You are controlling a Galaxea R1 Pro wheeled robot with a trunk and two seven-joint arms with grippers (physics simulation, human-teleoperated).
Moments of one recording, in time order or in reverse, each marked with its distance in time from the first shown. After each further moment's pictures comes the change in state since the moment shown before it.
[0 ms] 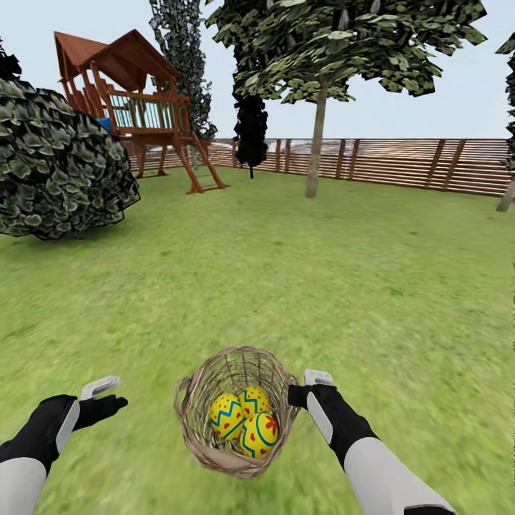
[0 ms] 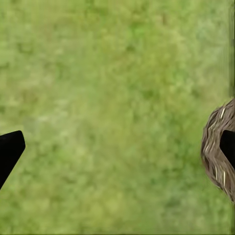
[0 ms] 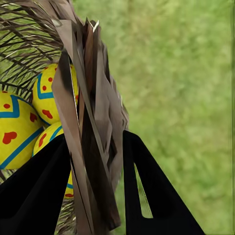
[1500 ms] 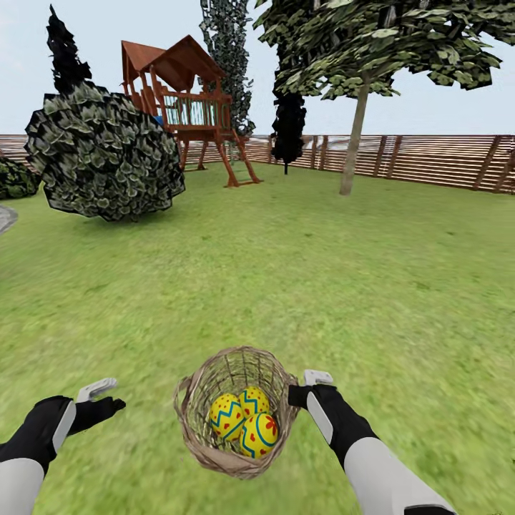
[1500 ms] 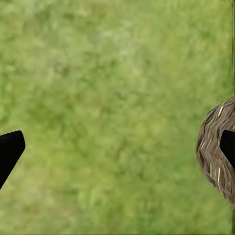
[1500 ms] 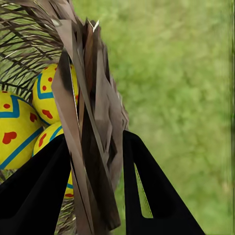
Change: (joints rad) left arm 0.000 0.000 0.046 0.000 0.000 0.040 -0.002; right arm 0.000 0.000 -0.002 0.000 -0.001 0.003 0.000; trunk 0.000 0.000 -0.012
